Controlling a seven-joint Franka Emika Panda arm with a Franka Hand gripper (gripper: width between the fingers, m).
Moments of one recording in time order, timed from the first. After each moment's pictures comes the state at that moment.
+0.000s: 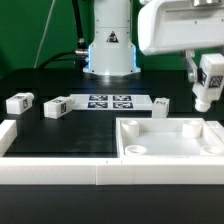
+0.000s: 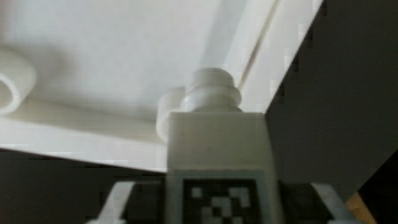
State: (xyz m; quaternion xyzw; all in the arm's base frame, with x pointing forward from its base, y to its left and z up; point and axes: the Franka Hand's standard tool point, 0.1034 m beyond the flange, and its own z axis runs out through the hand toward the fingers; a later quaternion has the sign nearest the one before) arm 0.587 0.112 0.116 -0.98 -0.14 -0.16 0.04
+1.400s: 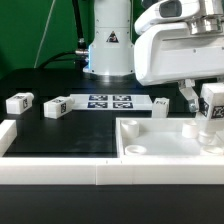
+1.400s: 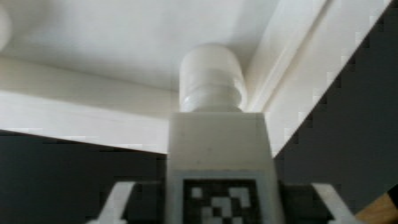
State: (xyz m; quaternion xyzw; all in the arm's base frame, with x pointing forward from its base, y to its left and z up) arm 0.613 0.109 0.086 -0.97 -0.14 -0.21 0.04
